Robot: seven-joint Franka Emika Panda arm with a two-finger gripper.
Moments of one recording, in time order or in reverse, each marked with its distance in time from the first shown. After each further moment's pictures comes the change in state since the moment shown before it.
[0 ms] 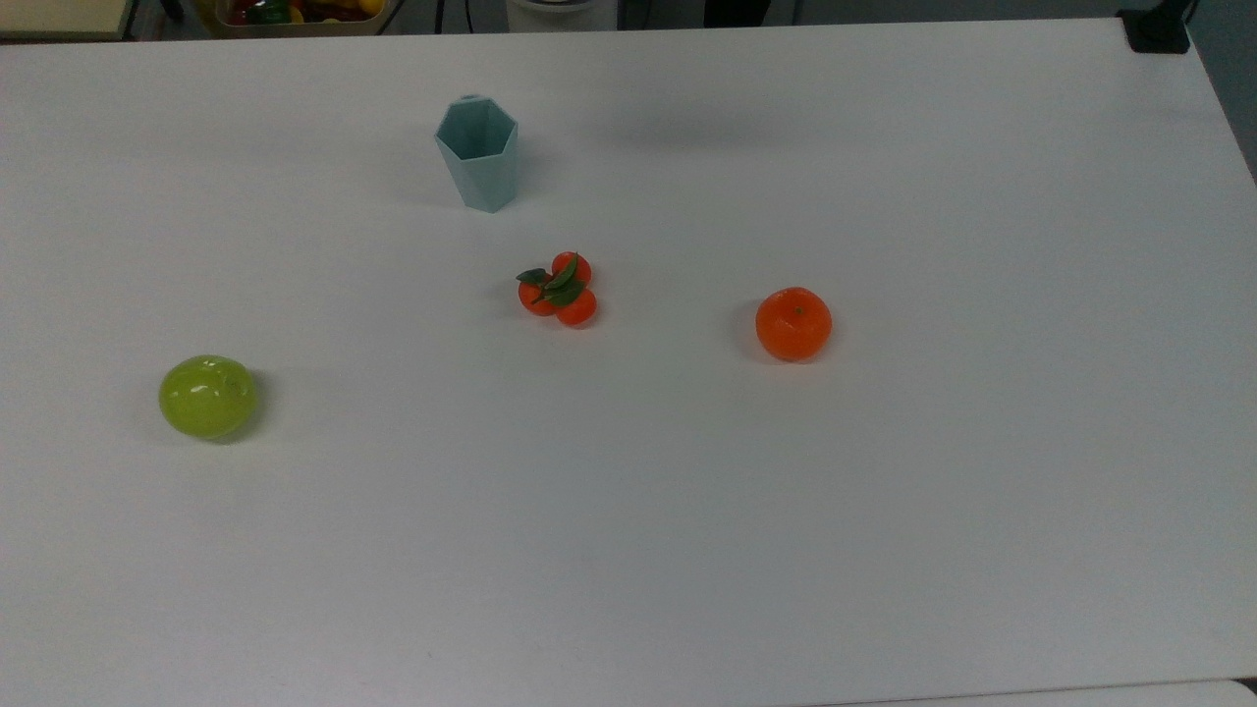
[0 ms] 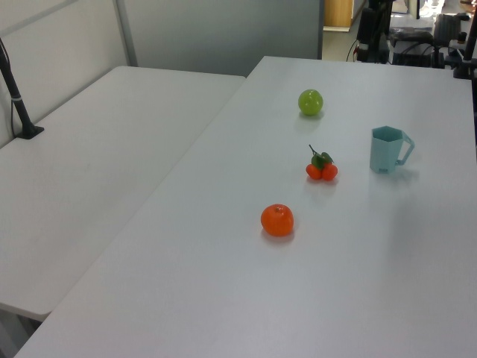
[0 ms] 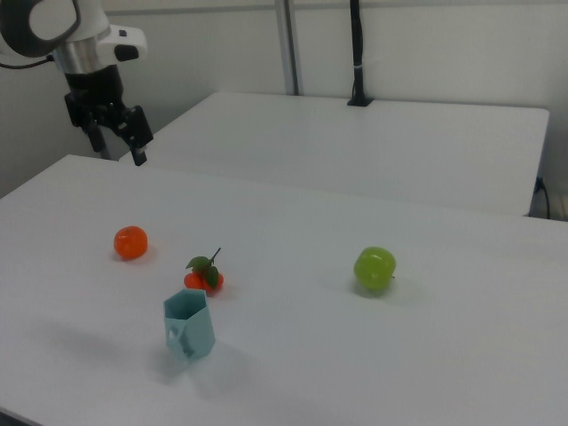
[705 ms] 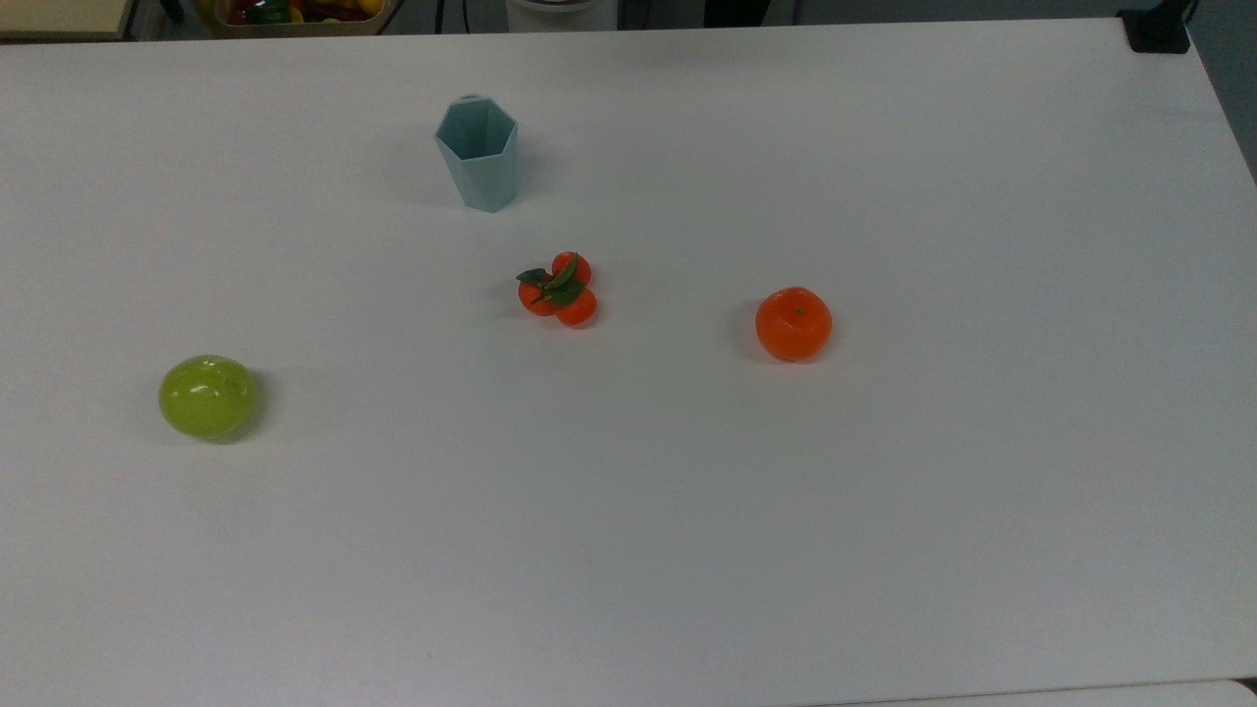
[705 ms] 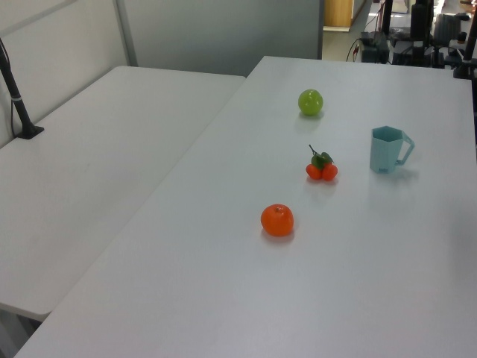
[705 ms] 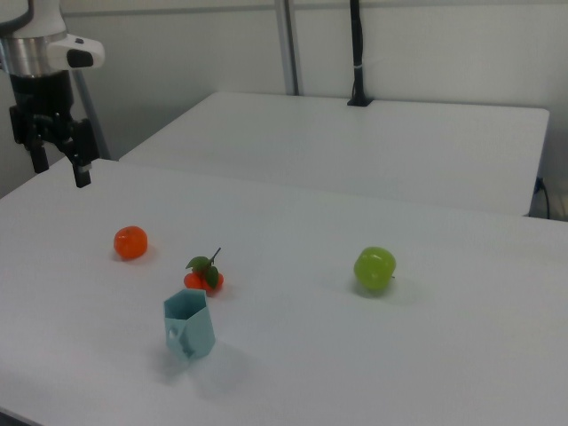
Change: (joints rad) arm 0.011 -0.140 0.014 -0.060 0.000 -0.283 0.031
